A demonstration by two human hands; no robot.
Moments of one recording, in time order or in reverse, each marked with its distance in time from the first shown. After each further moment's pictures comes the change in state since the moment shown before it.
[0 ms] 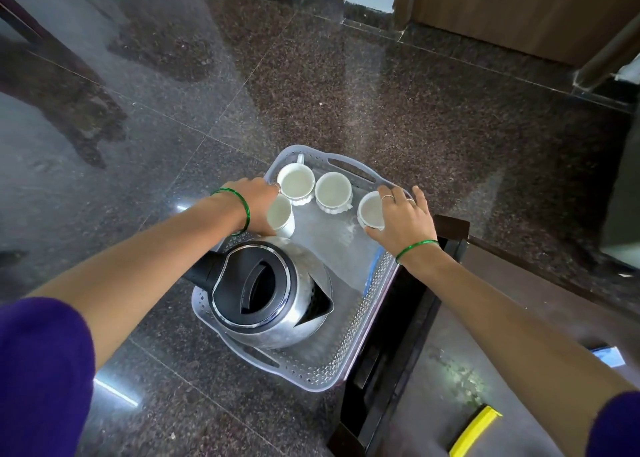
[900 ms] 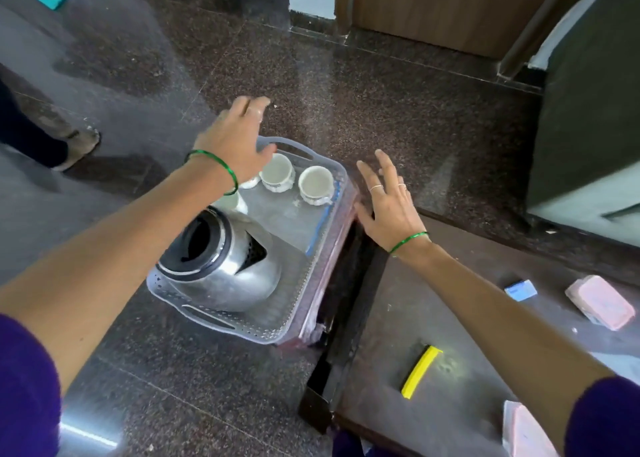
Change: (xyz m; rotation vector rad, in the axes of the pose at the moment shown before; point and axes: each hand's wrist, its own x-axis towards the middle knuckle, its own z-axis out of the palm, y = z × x) left_hand -0.052 0.081 -0.062 -0.336 0.616 0.096; right_hand -0.094 0.058 -0.024 0.355 0.219 -0.004
